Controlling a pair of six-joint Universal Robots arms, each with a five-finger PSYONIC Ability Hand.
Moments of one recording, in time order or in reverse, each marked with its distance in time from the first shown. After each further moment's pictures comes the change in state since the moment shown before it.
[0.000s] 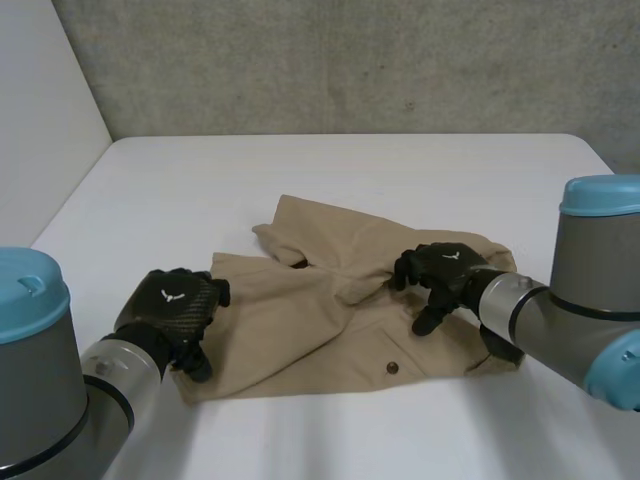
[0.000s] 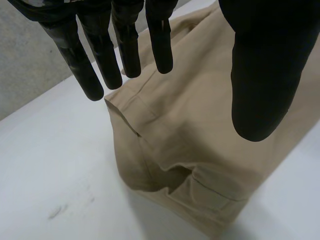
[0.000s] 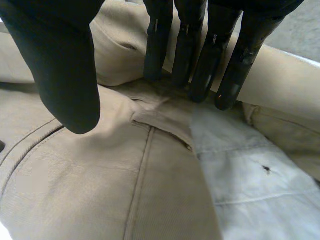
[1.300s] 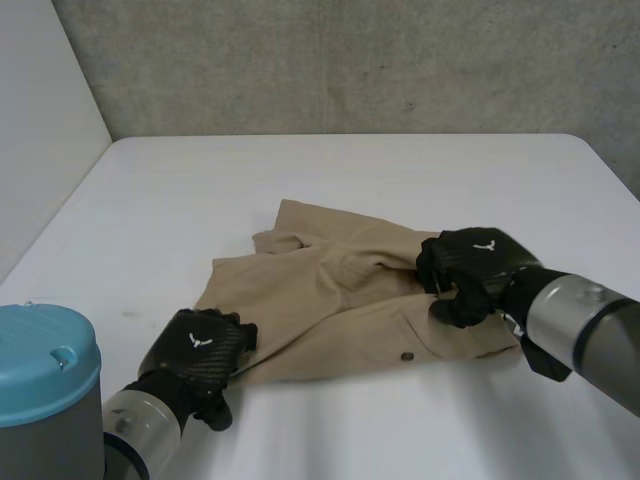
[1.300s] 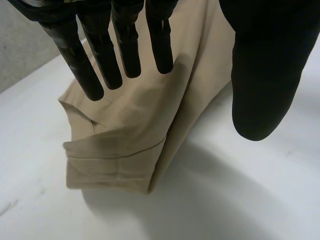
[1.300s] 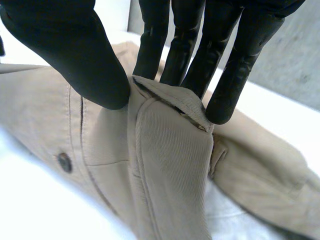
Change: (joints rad) left arm -0.113 0.000 -0.065 0.003 -0.011 -0.007; right arm -0.025 -0.388 0.213 0.084 -0.012 -0.010; left_hand -0.001 -0.001 0.000 -0.002 -0.003; right_hand 0.378 0.515 0.522 0.536 0.522
